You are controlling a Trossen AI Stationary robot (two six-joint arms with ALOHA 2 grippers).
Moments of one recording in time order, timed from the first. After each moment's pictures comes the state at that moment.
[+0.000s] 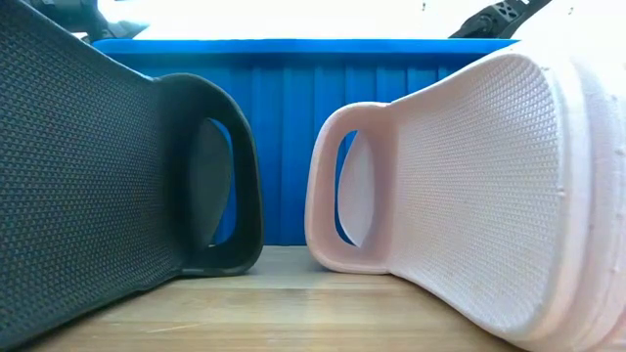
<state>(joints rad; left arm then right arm) -0.07 0.31 0.18 0.74 -0.72 -0.20 -0.49 1.49 0.95 -0.56 0.64 -0.45</state>
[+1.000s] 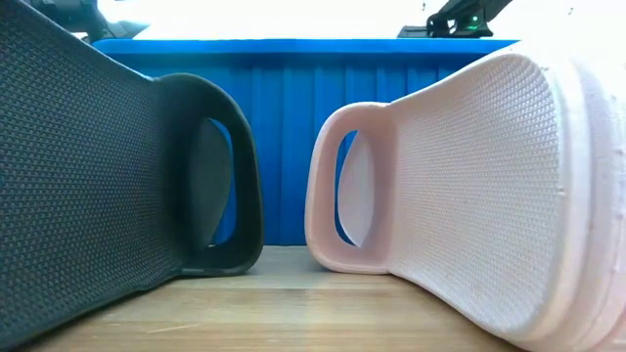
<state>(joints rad) -0.07 0.31 0.18 0.74 -0.72 -0.20 -0.49 1.49 1.17 -0.98 0.41 -0.20</state>
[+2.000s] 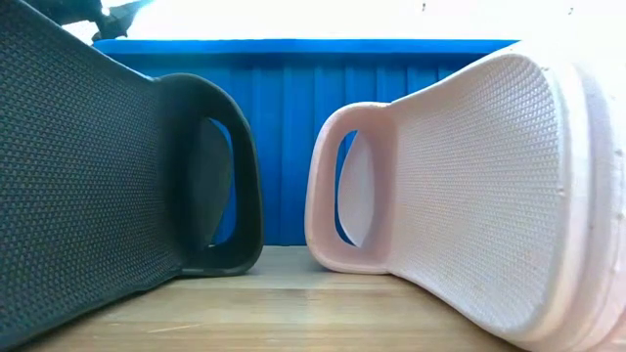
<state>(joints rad) -0.07 0.31 0.18 0.74 -0.48 -0.44 0.50 1.32 1.30 -0.72 0.93 0.64</state>
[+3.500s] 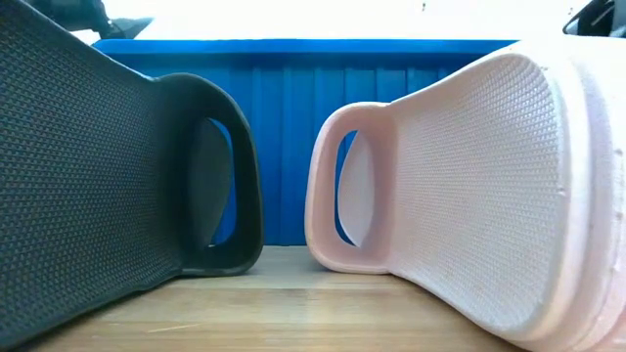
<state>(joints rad) -0.07 0.33 0.18 0.69 -0.56 -0.44 0.84 1.95 1.30 -0.86 0.87 1.14</state>
